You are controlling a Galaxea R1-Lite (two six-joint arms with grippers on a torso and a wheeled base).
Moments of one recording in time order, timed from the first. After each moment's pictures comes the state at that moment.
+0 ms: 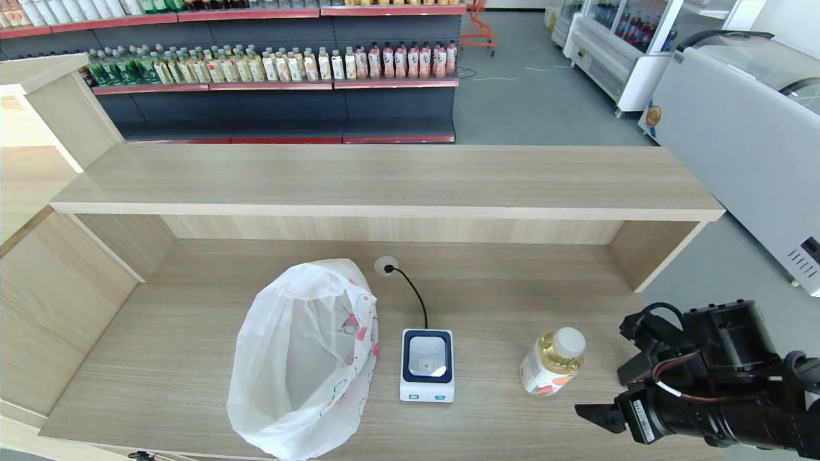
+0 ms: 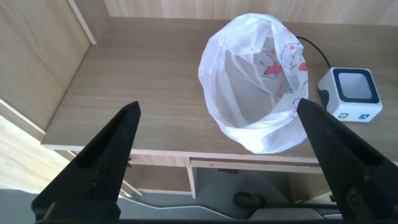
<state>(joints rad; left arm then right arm) 0.00 0.00 0.00 0.00 0.00 0.00 0.26 1.64 -0.39 -0.43 0.10 -0.07</state>
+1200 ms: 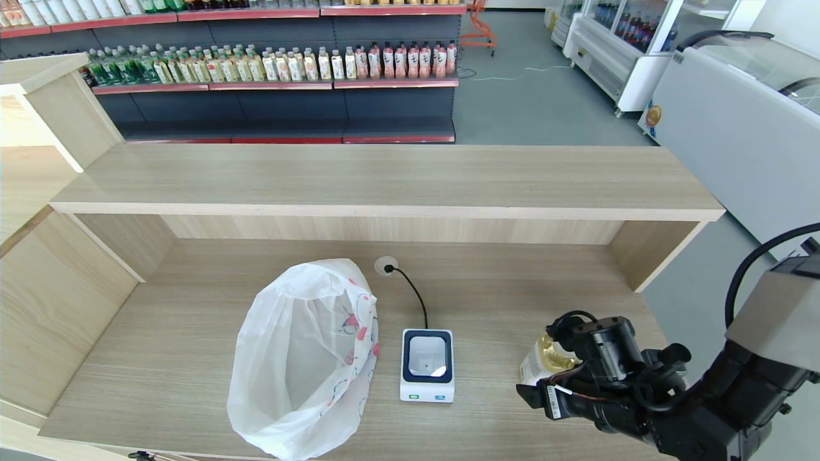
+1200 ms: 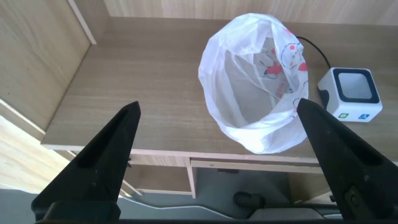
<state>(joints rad) 0.00 0.00 0.00 0.00 0.00 0.00 0.47 2.05 -0.47 -0.82 -0.18 0.18</state>
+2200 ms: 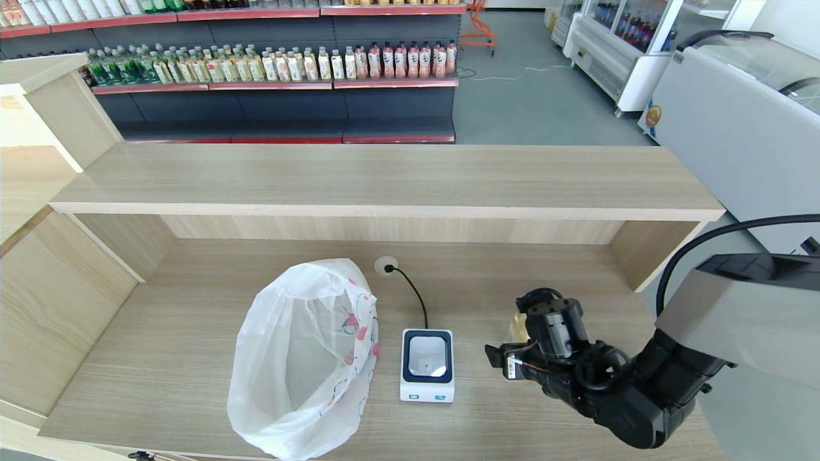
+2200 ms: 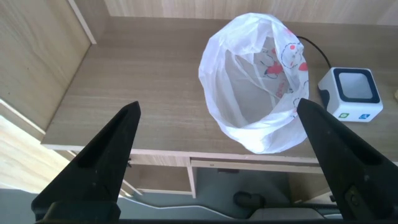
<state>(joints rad) 0.00 0.00 0.00 0.00 0.00 0.00 0.54 2.17 -0.69 -0.88 -0.33 0.28</state>
